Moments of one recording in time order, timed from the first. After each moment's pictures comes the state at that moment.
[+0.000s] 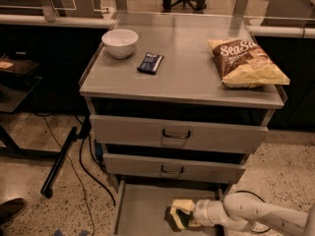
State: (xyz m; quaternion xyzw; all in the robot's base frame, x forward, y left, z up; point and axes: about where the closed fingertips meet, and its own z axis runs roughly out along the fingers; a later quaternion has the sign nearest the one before) arm 0.457 -0.115 0.281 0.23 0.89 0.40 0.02
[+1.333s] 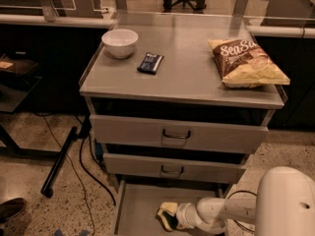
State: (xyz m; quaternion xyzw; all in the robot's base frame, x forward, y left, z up) arm 0.476 -0.073 0.194 0.30 0.90 0.32 0.04
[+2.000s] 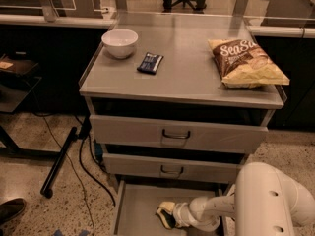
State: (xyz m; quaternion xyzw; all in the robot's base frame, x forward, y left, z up) arm 0.497 -0.068 0.143 0.32 0.90 0.29 0.05
